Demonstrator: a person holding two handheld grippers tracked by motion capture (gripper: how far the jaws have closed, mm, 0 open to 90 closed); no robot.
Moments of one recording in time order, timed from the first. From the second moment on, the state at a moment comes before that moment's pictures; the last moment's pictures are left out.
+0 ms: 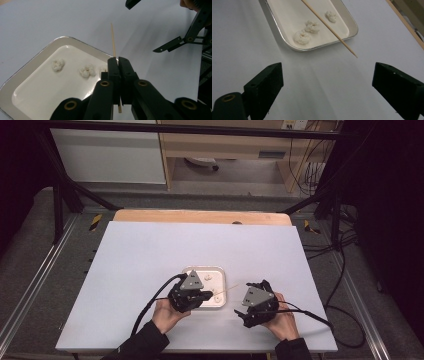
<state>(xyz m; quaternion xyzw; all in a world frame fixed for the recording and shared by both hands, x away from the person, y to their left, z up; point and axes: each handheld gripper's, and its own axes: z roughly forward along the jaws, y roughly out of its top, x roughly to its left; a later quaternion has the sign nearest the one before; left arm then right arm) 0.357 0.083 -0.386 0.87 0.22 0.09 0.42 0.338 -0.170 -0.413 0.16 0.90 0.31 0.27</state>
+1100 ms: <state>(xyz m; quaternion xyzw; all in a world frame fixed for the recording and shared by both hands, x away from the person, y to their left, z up) 0.355 0.049 -0.384 0.89 0.18 0.07 0.41 0.336 -0.153 -0.411 -0.02 0.91 0.24 0.33</state>
